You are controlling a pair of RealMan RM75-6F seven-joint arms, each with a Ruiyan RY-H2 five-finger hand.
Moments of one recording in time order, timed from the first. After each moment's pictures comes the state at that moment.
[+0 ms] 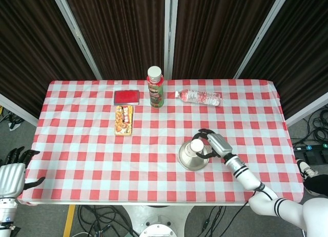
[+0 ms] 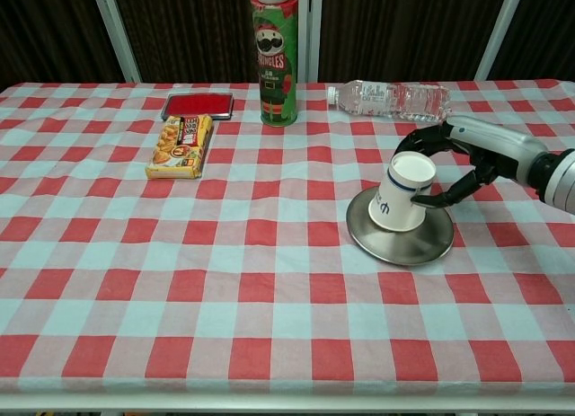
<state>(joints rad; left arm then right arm) -0.05 -1.24 -0.03 -1.49 1.43 1.46 0.02 0.66 -1.63 0.05 -1.07 -1.52 0.94 0.66</state>
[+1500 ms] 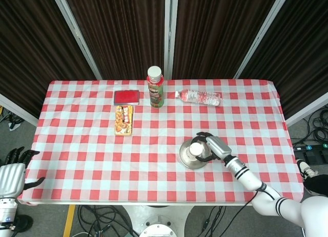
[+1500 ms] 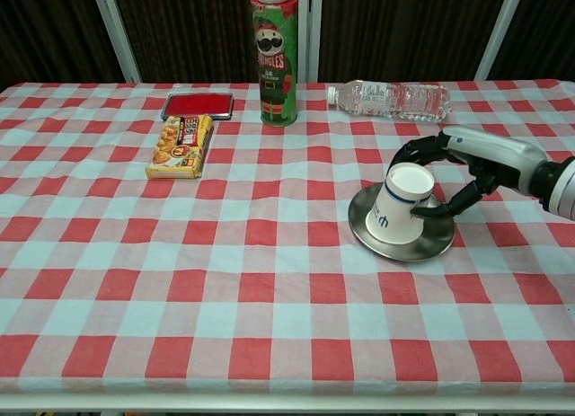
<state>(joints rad) -0.04 -1.24 -0.03 -1.49 1.43 1.46 0.02 0.68 -1.62 0.00 -1.02 -1.56 0.96 0.75</state>
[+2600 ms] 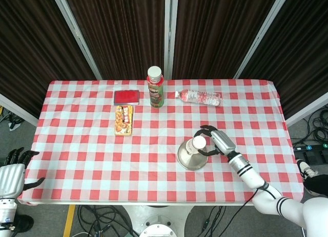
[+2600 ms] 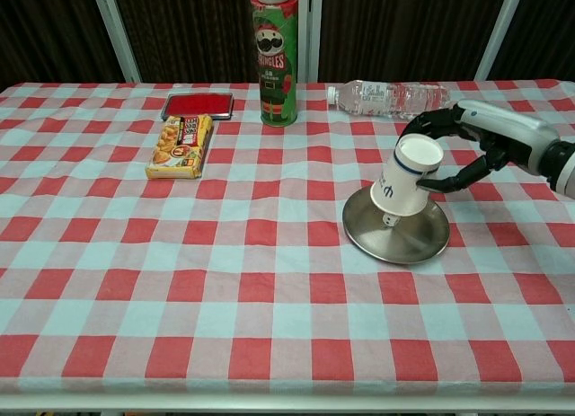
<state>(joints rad) -0.04 -1.24 -0.03 -1.48 1.43 1.46 0.01 0.66 -1.61 0.04 -1.01 -1.54 1.04 0.78</state>
